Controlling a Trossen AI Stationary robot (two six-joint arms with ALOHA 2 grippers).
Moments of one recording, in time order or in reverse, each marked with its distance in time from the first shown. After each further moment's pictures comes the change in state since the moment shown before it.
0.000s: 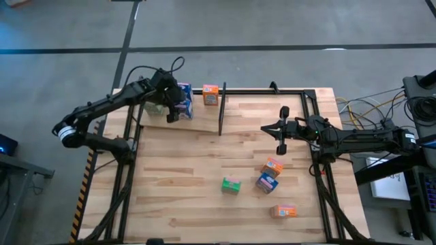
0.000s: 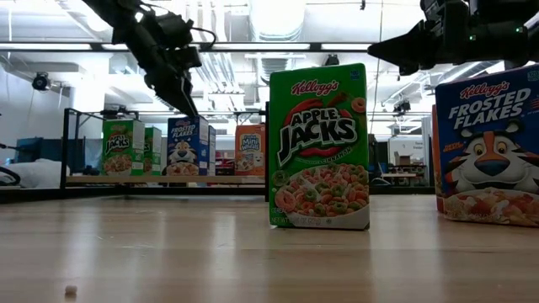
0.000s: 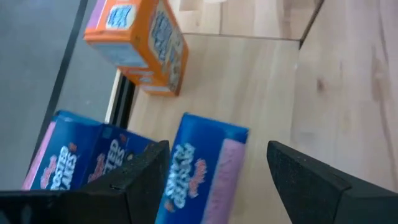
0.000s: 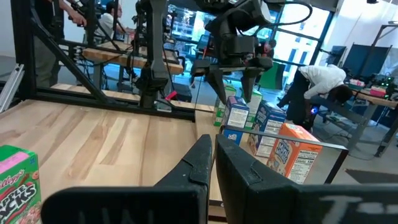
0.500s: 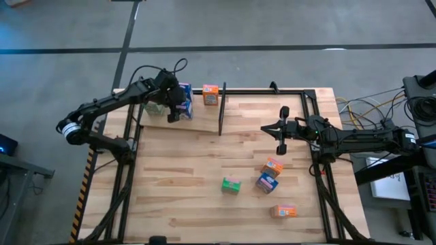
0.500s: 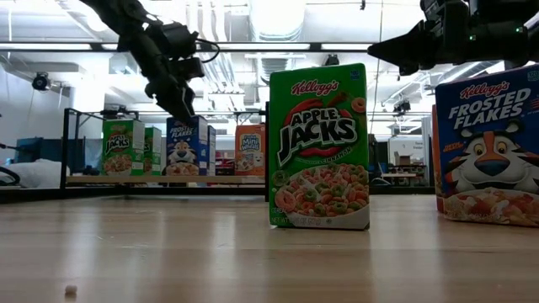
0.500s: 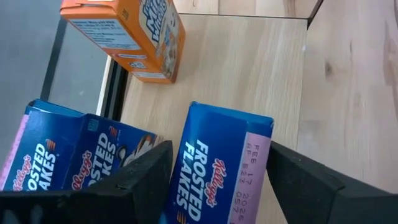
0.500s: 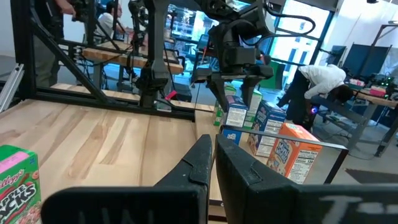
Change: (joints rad) left arm 0.011 0.057 -0.001 -0.001 -0.003 0.038; right arm 0.000 0.000 0.000 -0.001 0.001 0.000
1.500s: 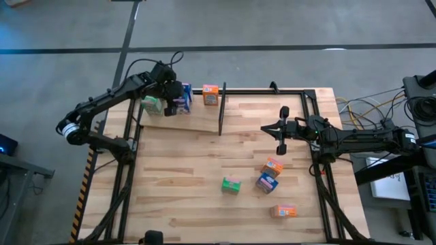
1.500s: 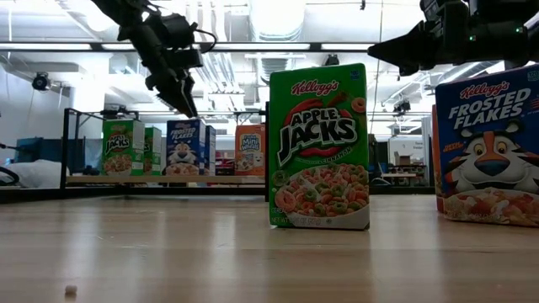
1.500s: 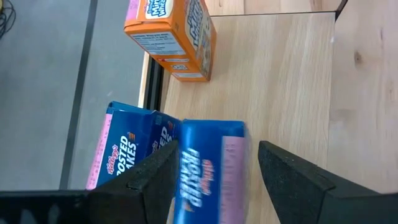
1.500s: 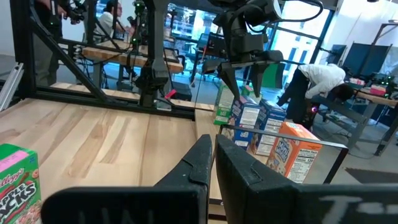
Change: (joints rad) left arm 0.040 -0.002 0.106 -0.082 -0.054 0.104; right arm 0.000 0.000 0.000 -0.004 0.001 0.000
